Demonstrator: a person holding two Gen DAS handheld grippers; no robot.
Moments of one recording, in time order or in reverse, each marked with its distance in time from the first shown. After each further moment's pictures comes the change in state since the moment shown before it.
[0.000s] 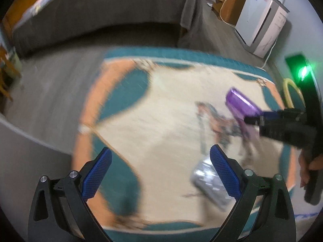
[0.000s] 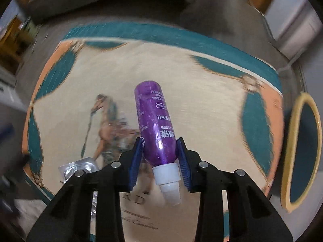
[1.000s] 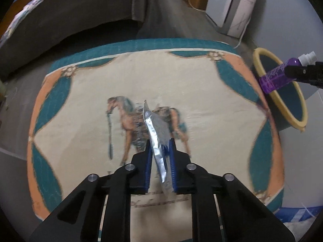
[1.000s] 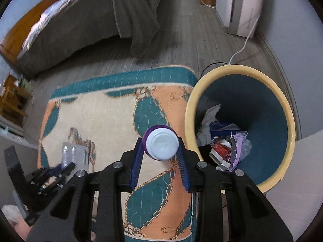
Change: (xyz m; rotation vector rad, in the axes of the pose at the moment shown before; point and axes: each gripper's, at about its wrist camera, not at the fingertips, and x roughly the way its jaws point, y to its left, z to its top) left arm 0.027 -0.133 -0.015 0.181 0.006 -0.040; right arm -0.100 -0.176 -0.050 0.274 -0.198 0.075
